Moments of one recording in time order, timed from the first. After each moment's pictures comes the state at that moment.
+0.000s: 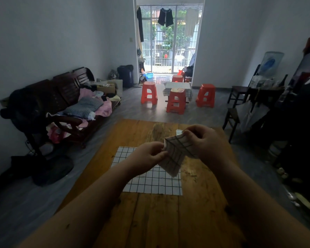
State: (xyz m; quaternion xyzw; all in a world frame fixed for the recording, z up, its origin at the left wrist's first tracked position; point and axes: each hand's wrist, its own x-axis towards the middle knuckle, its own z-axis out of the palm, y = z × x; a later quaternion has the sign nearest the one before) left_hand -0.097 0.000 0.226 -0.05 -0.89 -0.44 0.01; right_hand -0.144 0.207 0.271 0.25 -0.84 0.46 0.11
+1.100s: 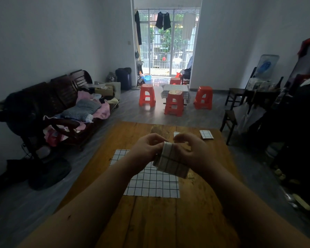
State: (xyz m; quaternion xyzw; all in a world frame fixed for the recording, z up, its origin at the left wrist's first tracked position) left_hand -0.111 0.012 0.240 0.02 -0.74 -0.68 0.01; right_hand -0.151 0.201 0.248 0.29 -0.86 0.42 0.06
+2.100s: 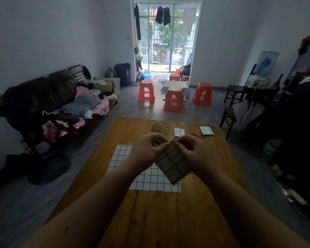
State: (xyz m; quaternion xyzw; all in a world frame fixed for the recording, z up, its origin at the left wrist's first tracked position) left_hand -0.086 0.014 0.240 -0.03 -0.85 -0.50 0.12; right_hand -0.125 0.191 0.237 0.26 -0.82 0.50 0.03
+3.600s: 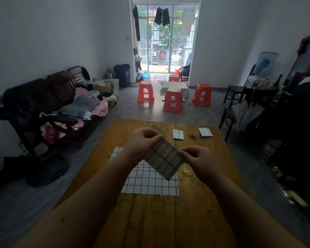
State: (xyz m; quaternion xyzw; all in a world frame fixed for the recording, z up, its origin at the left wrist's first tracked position) left_hand -0.110 0.011 0.256 0.05 -0.83 -0.54 0.13; right_hand -0.148 0.216 0.217 0.25 -0.82 0.51 -0.03
